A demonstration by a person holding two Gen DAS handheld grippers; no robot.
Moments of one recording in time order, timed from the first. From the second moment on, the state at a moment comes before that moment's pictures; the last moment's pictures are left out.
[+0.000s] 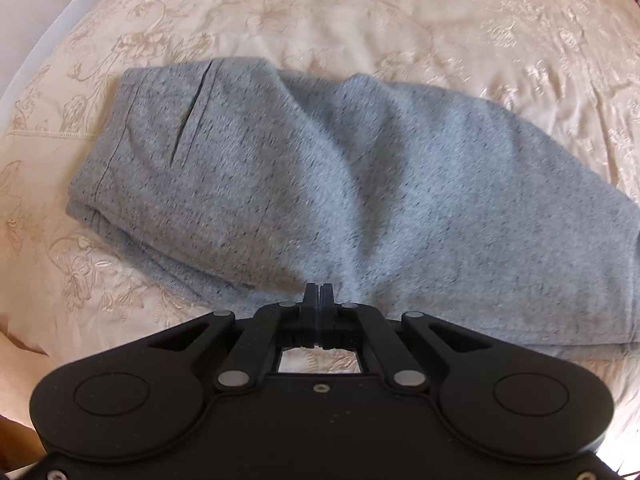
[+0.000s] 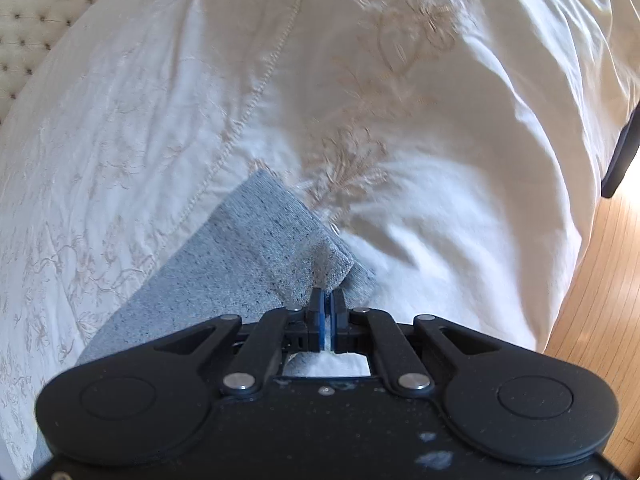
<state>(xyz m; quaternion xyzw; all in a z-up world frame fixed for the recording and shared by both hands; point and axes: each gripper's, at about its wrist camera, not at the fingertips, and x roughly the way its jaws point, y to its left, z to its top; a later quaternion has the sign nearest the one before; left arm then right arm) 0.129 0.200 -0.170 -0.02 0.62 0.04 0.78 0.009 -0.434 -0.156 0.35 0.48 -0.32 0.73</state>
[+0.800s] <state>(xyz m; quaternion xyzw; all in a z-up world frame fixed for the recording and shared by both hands) 0.090 0.137 -0.183 -0.19 0.64 0.01 0.74 0.015 -0.442 -0.167 0.32 0.52 -0.27 0.75</state>
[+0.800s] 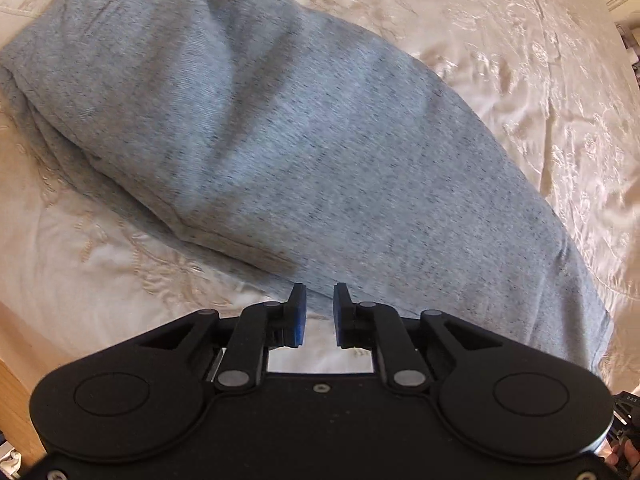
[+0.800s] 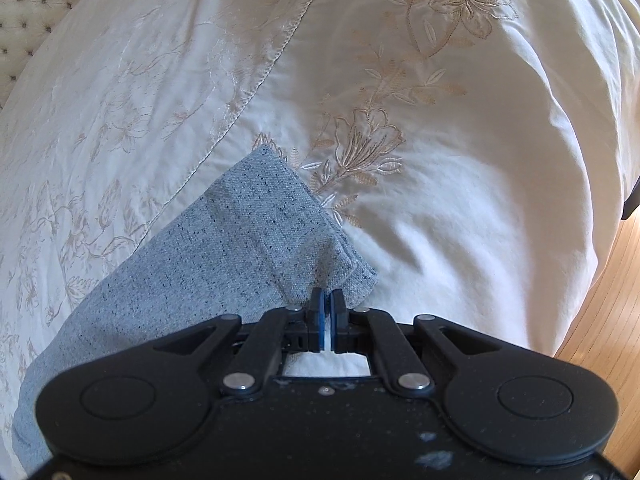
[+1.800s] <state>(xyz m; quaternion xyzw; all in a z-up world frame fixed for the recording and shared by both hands) 0.107 0.056 -0.223 -0.22 0.68 0.06 0.70 0.013 -0.452 -0.163 0.32 0.52 -0.22 0.76</state>
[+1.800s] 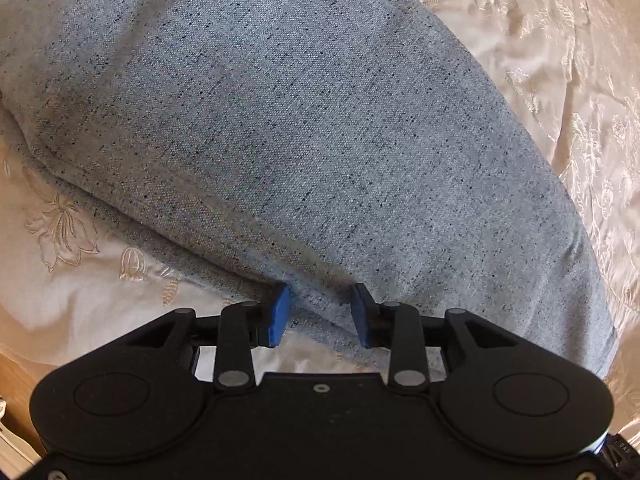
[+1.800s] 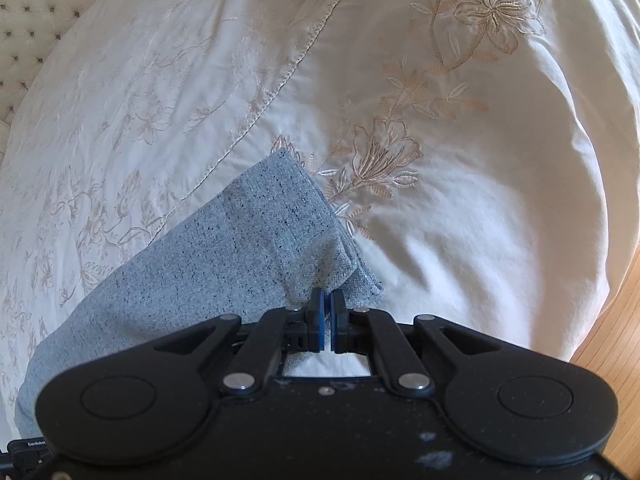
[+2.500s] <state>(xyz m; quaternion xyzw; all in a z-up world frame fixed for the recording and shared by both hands) 0.097 0.046 -0.198 -0.17 0.66 0.05 0.73 0.005 -0.451 -0.169 0.32 0.52 -0.24 0.75</state>
